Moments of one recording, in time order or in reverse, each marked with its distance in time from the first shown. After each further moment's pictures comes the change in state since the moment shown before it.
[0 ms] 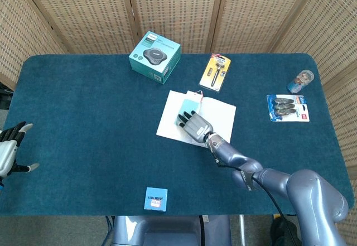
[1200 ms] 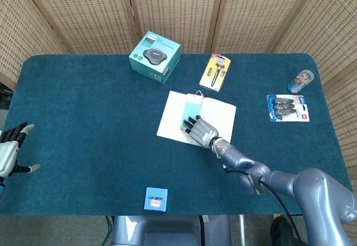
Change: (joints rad) left arm 0.001 -0.003 0.004 -0.005 0.005 0.006 0.009; right arm -0.001 0.062 -0.088 -0.103 0.005 0.031 -0.099
